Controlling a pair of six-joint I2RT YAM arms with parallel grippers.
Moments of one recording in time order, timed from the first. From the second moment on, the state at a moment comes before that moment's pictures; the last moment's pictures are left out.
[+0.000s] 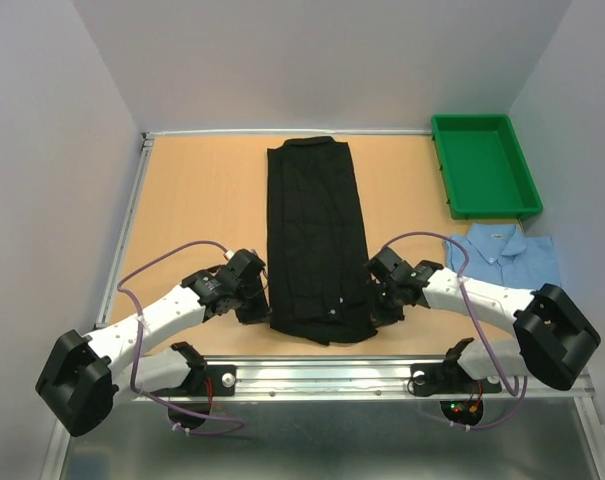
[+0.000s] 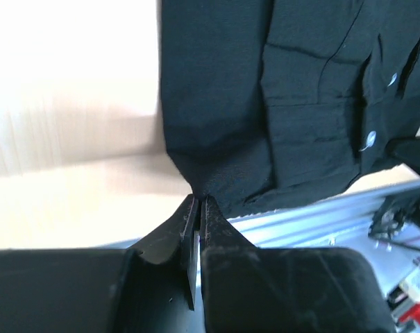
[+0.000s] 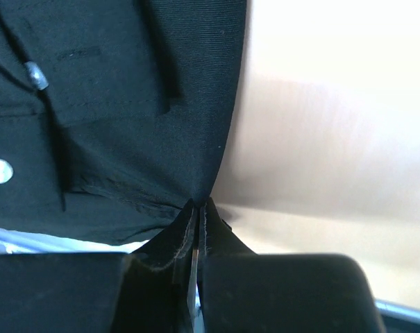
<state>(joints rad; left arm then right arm) -0.73 1.04 0.58 -0.64 0.08 -0.99 0.75 1.31 0.63 -0.58 -0.08 0.81</state>
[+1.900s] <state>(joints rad) -0.38 1.63 1.18 -0.26 -0.15 -0.69 0.45 1.87 1.55 -0.57 0.12 0.45</state>
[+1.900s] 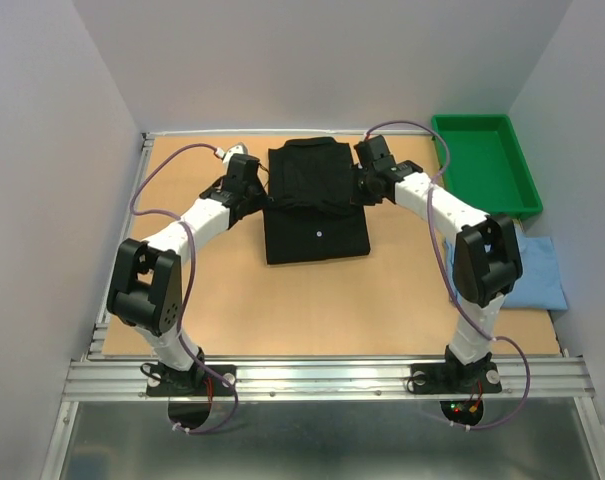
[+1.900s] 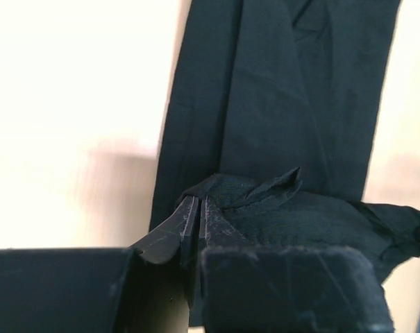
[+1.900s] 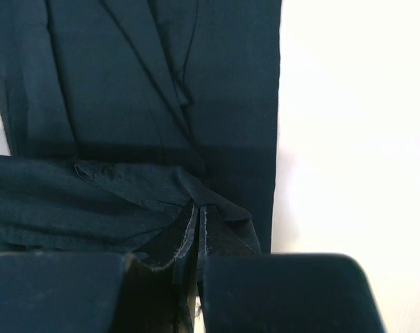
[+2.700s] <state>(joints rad) -0.38 1.90 1.30 -0.16 -0.14 -0.57 0.40 2.04 1.58 -0.49 0.09 0.44</state>
